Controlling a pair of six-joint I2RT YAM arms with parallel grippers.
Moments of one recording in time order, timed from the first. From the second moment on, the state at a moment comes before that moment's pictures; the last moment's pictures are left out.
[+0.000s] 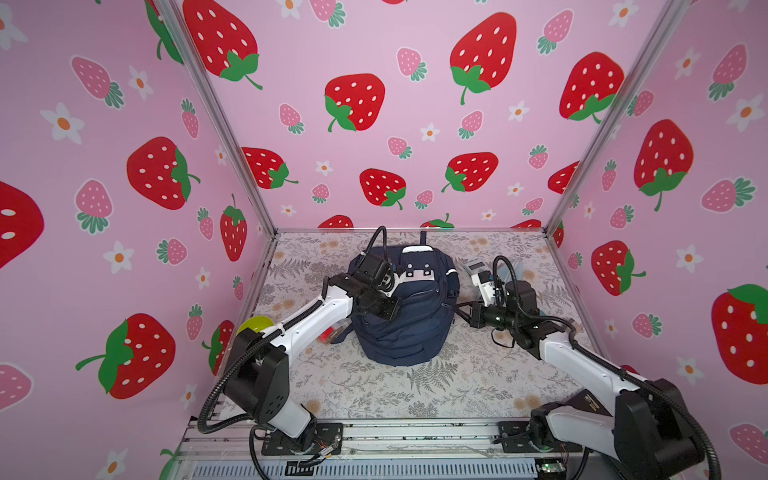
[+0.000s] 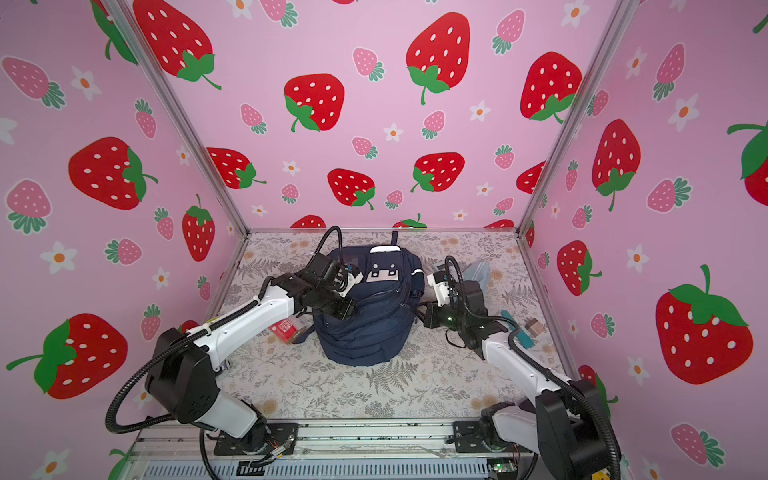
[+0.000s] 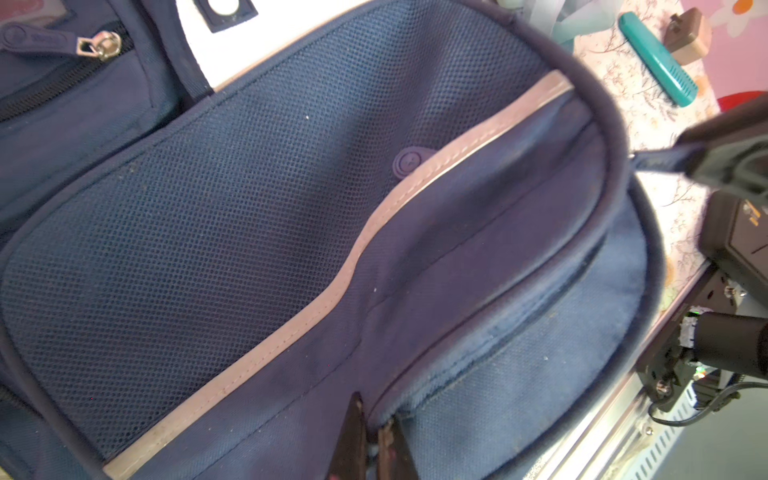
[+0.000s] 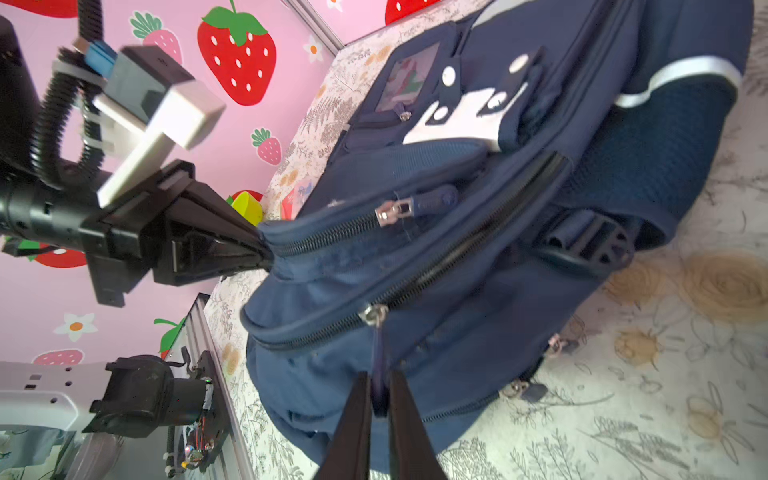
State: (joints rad) left arm -0.53 1.56 1.21 -0.70 0.30 -0.10; right arm 0.44 1.18 0.57 0.07 -0.62 0.42
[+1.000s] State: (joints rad) left arm -0.58 1.63 1.31 -0.66 0.38 -0.32; right arm 1.06 1.24 0.62 0.09 0.00 0.50
